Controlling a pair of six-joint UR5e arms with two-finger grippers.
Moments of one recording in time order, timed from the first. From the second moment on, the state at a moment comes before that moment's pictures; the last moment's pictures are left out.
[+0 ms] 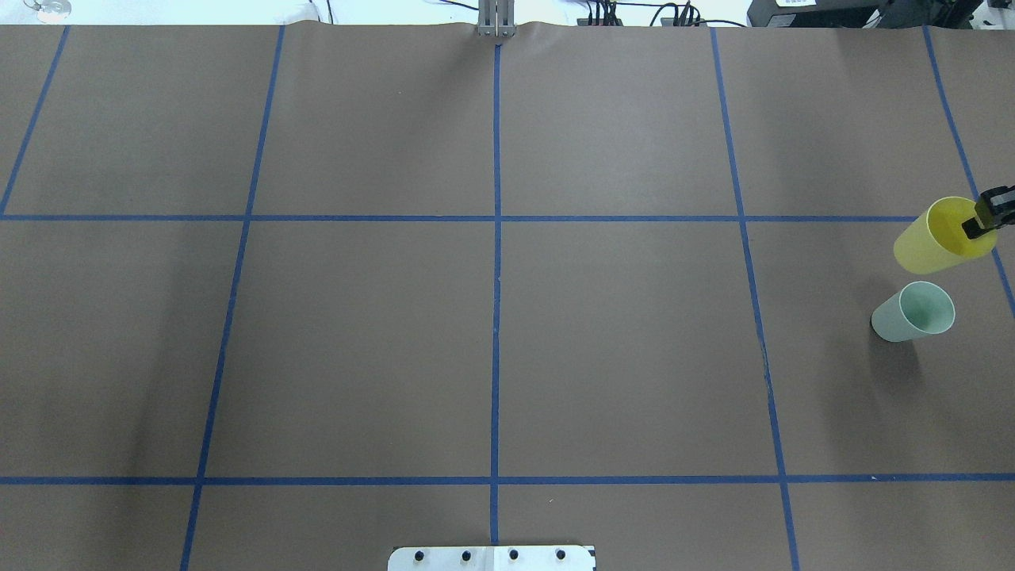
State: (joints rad) left arm -1.53 -1.49 -1.69 -1.54 -2.35 0.10; right arm 1.25 -1.58 2.00 -1.64 2.34 0.28
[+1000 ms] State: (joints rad) left arm -1.54 -1.49 -1.77 -1.43 -2.36 0.11; right arm 1.25 -1.74 1.86 -1.32 2.41 0.29
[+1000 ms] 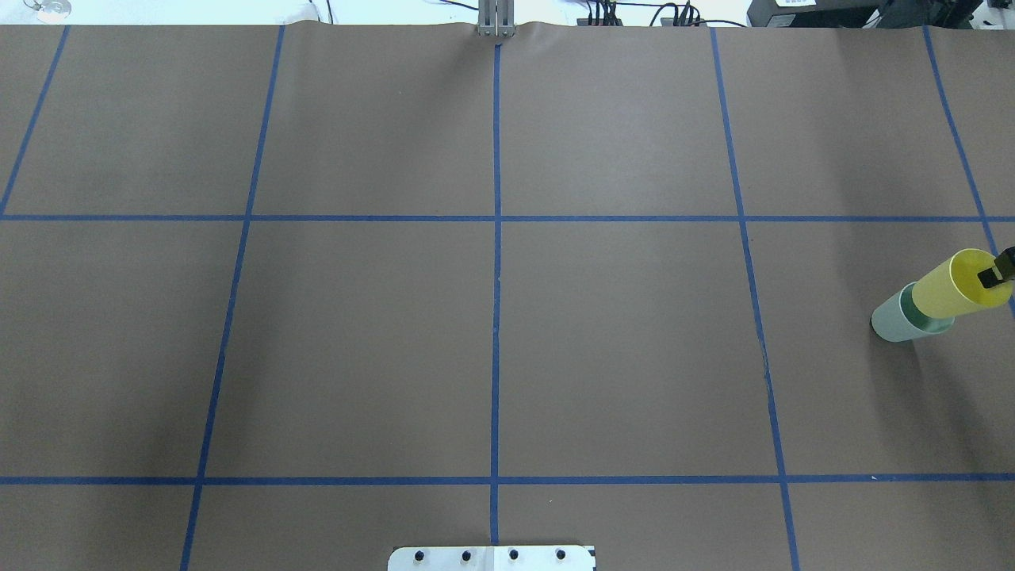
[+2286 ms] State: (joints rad) left arm -1.54 -1.48 -1.77 -1.44 -2.35 0.11; right arm 1.24 -1.72 1.86 -1.30 2.41 0.29
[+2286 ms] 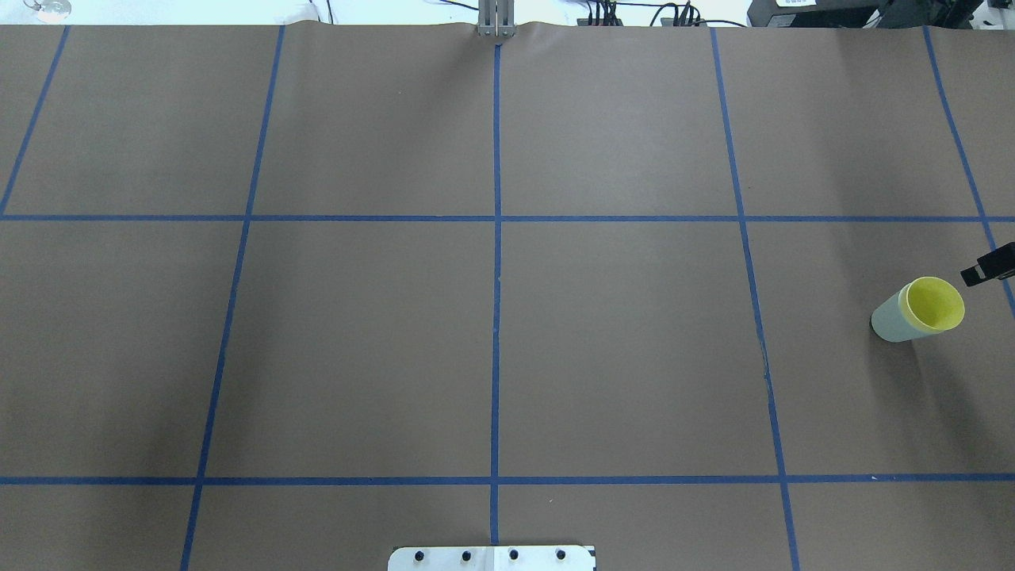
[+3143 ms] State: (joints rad) left arm -1.54 -1.47 -1.77 -1.44 -2.35 0.11; right arm 1.40 -1.71 1.81 -1.32 2.29 0.23
